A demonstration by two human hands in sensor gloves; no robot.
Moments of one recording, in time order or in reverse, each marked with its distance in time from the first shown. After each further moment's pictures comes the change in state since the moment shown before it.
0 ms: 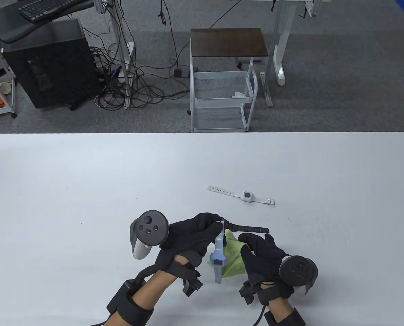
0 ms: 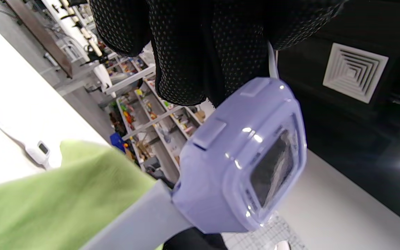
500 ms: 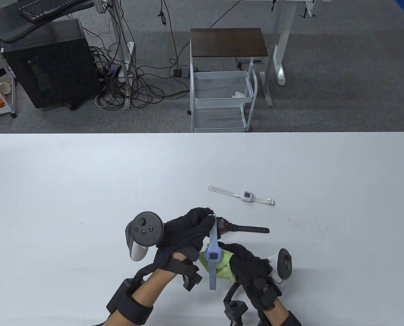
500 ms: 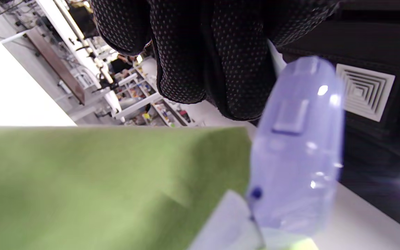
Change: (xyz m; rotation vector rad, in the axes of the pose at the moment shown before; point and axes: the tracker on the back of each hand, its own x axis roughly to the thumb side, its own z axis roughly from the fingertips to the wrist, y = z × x) left_hand -0.010 0.010 0.005 0.125 0.017 -0.024; right_hand -0.003 0.052 0.013 0.269 0.189 -0.856
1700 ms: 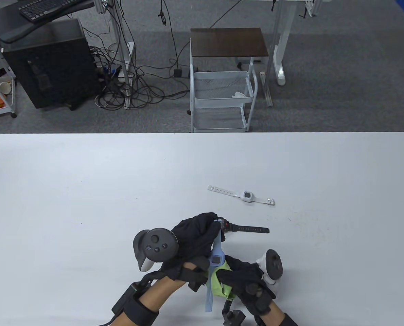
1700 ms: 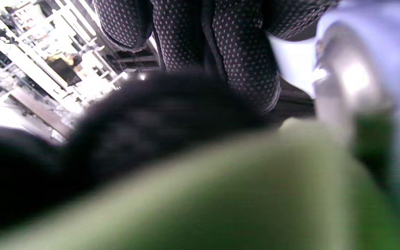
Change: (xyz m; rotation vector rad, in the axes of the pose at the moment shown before) left_hand 0.010 -0.019 0.010 0.078 -0.089 -0.231; right_hand -0.013 0.014 0.004 0.099 0.079 0.059
